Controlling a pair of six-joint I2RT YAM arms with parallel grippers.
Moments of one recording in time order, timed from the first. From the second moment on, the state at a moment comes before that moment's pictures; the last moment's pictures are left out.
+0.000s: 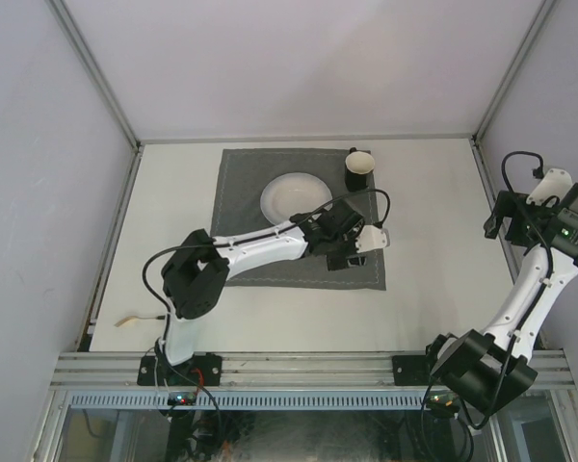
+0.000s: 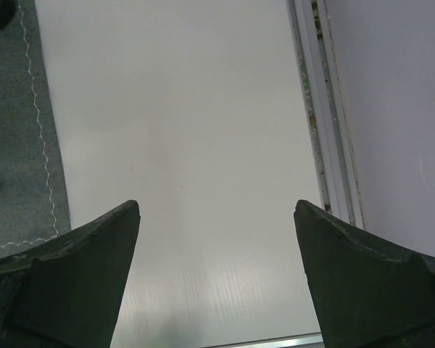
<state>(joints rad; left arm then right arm) -0.99 1.99 1.54 -0.45 -0.02 0.56 -0.71 1.10 1.19 -0.89 -0.43 -0.32</state>
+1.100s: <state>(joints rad) -0.16 1.00 0.82 -0.82 -0.07 0.68 -0.25 1.29 1.34 -0.87 -0.17 -0.22</state>
